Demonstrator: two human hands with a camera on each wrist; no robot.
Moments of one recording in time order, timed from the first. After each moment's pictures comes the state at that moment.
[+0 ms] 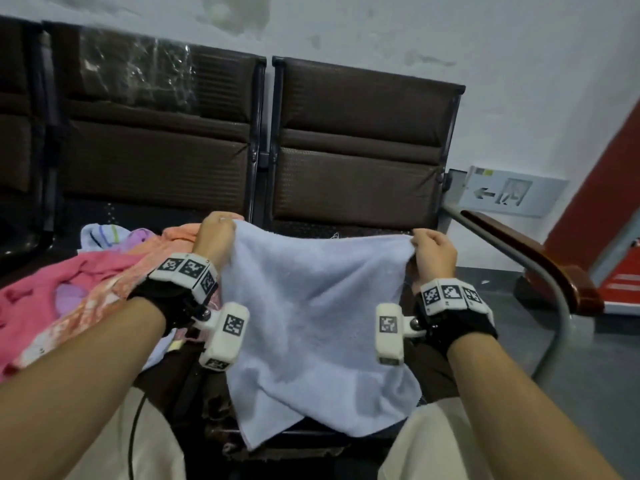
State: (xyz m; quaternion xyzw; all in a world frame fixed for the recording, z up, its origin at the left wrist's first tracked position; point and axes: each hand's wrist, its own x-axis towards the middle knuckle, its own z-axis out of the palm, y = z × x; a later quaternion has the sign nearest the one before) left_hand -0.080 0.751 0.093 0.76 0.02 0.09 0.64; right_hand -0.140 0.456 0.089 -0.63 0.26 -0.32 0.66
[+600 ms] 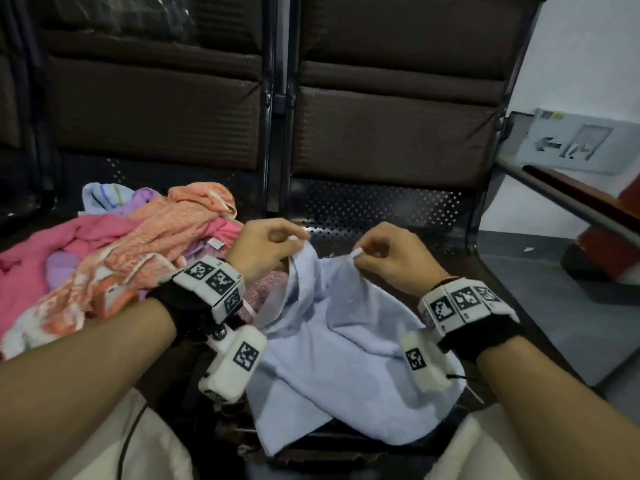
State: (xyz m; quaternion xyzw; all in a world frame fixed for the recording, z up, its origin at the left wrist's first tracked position) left_hand -0.093 0.725 0.040 0.78 -0.11 -0.03 0.61; right_hand -0.118 0.507 0.037 -0.93 -0.10 -0.08 0.35
